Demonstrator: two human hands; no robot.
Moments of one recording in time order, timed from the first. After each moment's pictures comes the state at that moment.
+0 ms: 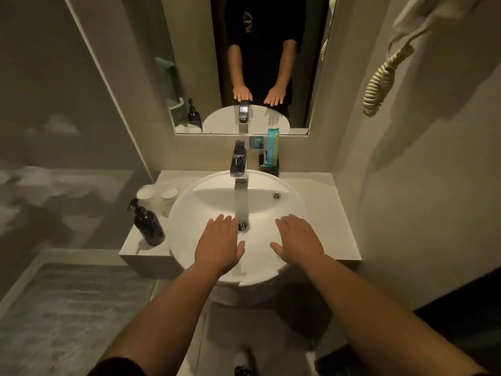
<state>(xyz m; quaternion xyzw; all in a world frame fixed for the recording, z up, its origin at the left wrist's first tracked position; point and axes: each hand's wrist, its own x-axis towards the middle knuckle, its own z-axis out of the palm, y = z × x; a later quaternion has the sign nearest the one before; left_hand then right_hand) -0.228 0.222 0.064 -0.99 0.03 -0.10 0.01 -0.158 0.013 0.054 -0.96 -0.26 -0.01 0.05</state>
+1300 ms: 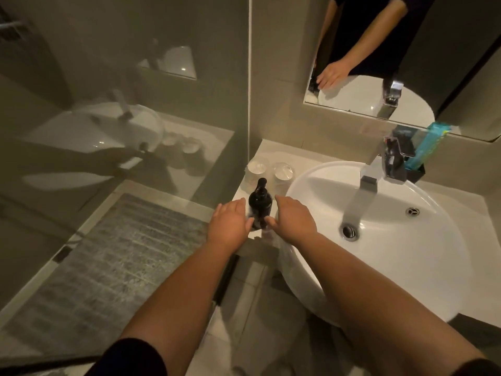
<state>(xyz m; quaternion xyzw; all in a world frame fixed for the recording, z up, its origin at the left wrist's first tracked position) -0.257 0.489 0.012 -0.97 -0.20 -0.04 -0.13 -0.156 0.348 0.022 -0.93 -0.32 0.07 0.17</state>
